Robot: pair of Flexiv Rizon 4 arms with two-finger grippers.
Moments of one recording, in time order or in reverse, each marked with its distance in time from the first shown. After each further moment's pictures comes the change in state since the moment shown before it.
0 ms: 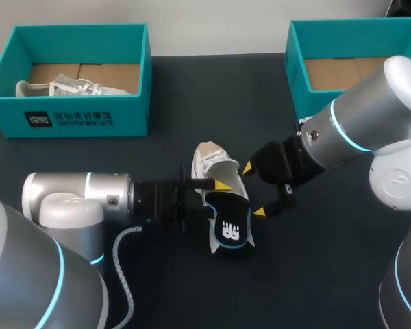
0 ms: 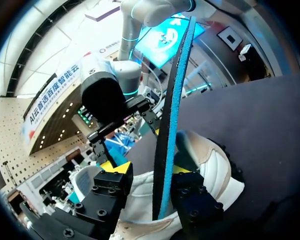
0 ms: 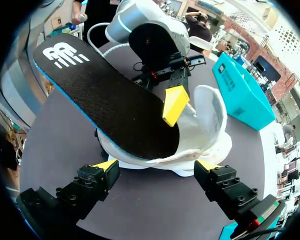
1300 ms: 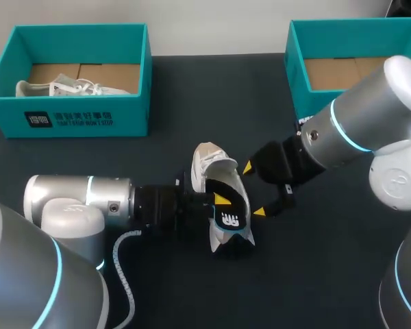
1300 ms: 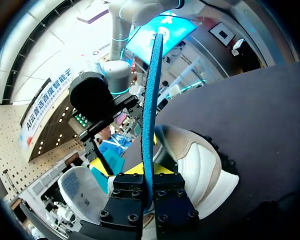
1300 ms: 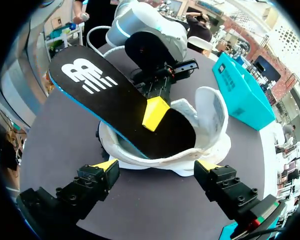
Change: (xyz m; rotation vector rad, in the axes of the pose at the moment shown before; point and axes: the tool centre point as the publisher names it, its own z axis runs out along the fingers) left arm 0.015 0.012 0.000 -0.014 0.029 0.056; right arm 0.000 0.000 0.000 0.000 0.000 0.000
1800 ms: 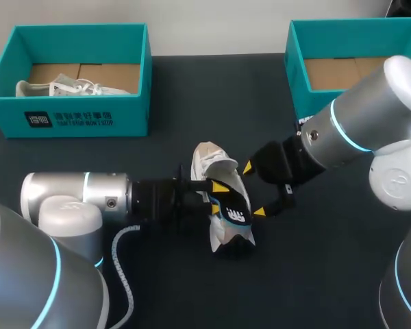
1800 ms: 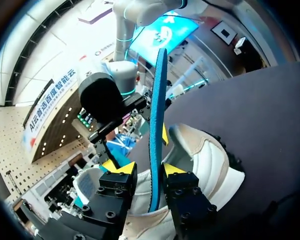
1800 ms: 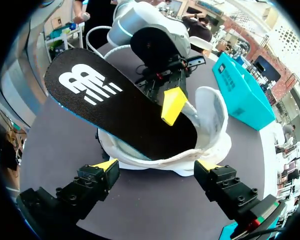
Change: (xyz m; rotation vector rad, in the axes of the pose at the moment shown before) left arm -0.017 -0.006 -0.005 0.011 -0.031 0.017; right arm 0.000 0.000 0.000 0.000 0.000 0.000
